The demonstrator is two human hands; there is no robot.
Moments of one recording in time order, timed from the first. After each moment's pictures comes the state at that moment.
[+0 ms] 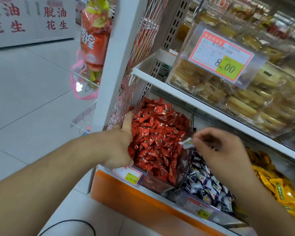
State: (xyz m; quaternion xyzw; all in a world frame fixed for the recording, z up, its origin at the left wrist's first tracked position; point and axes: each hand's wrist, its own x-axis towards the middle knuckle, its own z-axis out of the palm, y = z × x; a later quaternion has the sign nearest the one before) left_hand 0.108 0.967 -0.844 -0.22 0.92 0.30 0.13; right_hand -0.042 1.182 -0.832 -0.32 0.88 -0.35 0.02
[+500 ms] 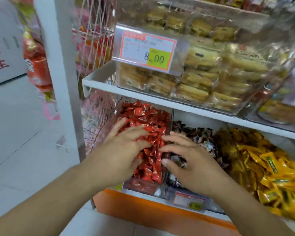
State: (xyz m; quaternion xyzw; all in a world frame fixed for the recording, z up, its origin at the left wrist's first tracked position) left_hand 0.058 0.999 -0.888 0.02 0.99 0.07 -0.09; right_hand -0.057 1.213 -0.879 -0.45 0.86 -0.20 0.08
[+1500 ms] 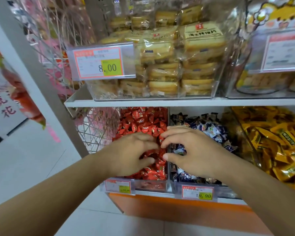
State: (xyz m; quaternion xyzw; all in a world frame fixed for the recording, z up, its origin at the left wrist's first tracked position) left_hand 0.017 0.996 -0.878 0.14 0.99 0.06 0.03; right_hand -0.069 1.219 -0.873 -0.45 0.85 -0.26 0.08
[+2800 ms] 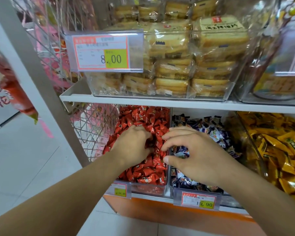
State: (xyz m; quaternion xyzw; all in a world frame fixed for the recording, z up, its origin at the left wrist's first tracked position) left_hand -0.023 0.989 -0.924 -0.04 0.99 0.08 -0.06; right_hand -0.072 1.215 -0.877 -0.43 0.85 -0.29 0.09
